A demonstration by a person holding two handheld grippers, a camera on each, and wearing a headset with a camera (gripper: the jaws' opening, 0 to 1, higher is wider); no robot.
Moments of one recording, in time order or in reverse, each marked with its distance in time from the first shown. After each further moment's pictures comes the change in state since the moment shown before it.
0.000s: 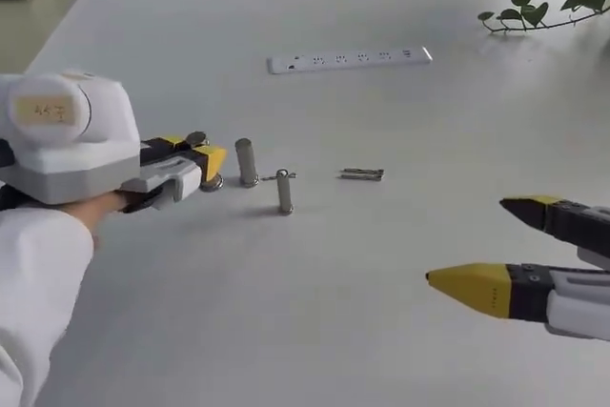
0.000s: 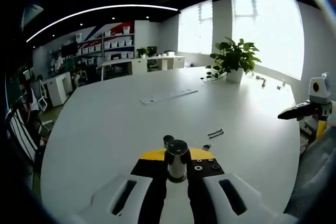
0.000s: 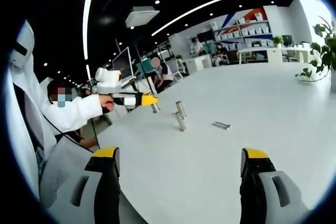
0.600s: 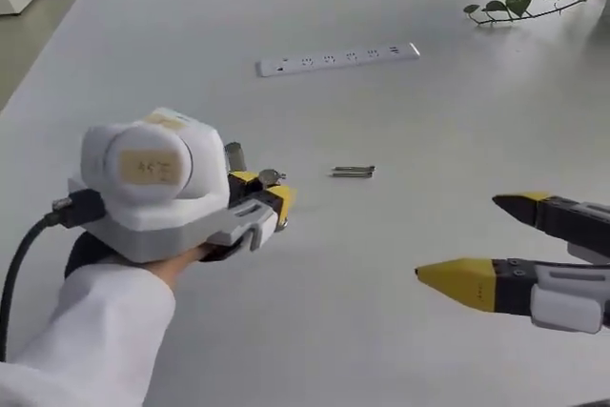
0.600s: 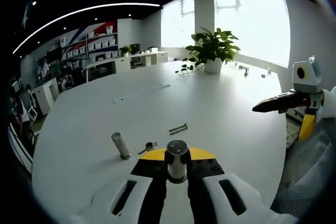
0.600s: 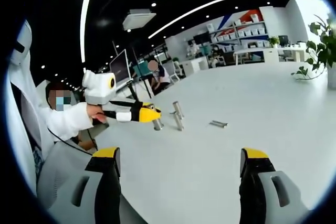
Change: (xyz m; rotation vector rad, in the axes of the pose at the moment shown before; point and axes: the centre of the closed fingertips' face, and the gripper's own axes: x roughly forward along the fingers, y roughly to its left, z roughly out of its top) left arm 0.016 -0.091 -0.015 0.087 0.032 -0.109; right arm -0.003 -0.002 -0.004 0.011 -0.015 -0.026
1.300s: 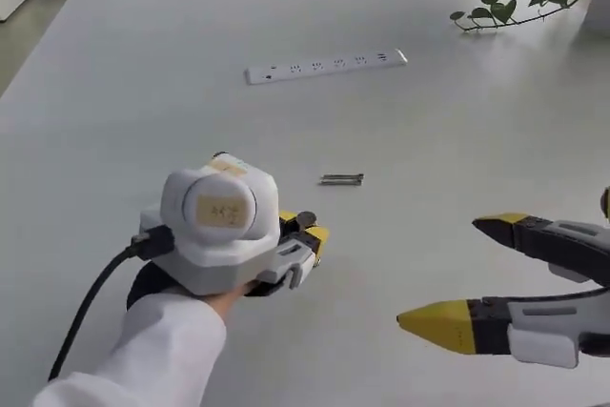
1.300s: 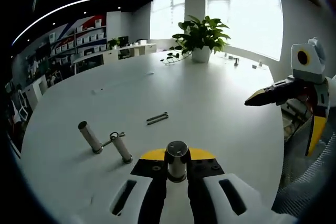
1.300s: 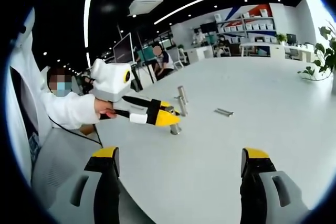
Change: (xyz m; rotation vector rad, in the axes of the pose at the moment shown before) left arm 0.033 -0.029 -0.030 0.004 0.056 -0.083; right arm 0.007 0.008 -0.025 -0.066 0.118 0.021
